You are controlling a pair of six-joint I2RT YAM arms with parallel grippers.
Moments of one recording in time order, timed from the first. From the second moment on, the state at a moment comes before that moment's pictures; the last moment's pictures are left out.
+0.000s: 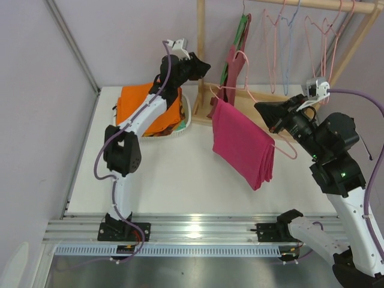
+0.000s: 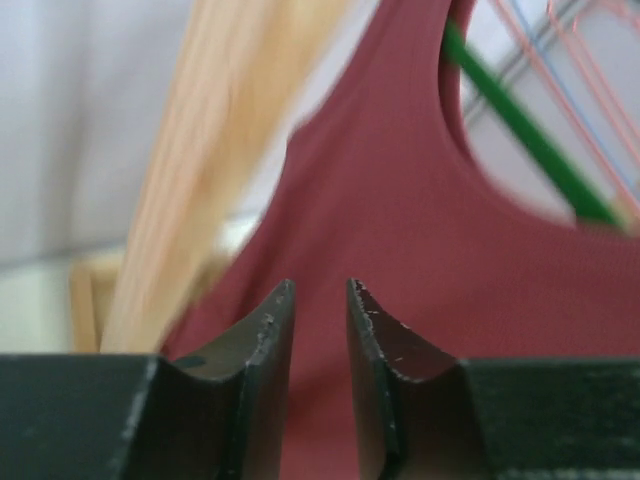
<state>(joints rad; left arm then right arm) -0.43 2.20 2.08 0.16 0.23 -0.52 0.41 0.84 1.32 -0.33 -0.22 0.32</state>
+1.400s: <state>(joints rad) -0.55 0.97 1.18 0.03 0.13 -1.01 0.83 1.13 1.19 0.17 -0.14 0.28</state>
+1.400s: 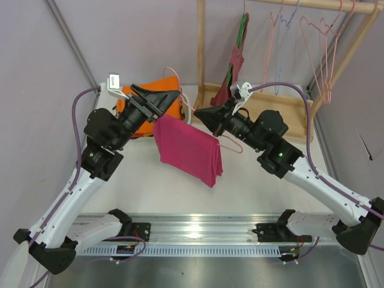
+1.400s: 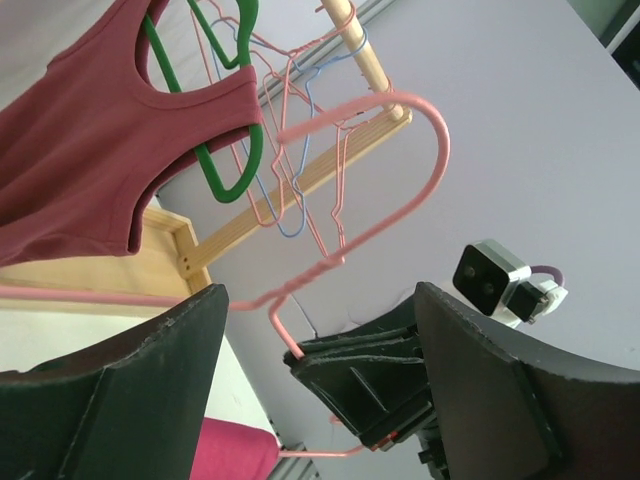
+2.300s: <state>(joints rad) -0.62 1.11 1.18 0.10 0.03 -1.07 0.86 1.22 1.19 0.34 -0.14 0.26</state>
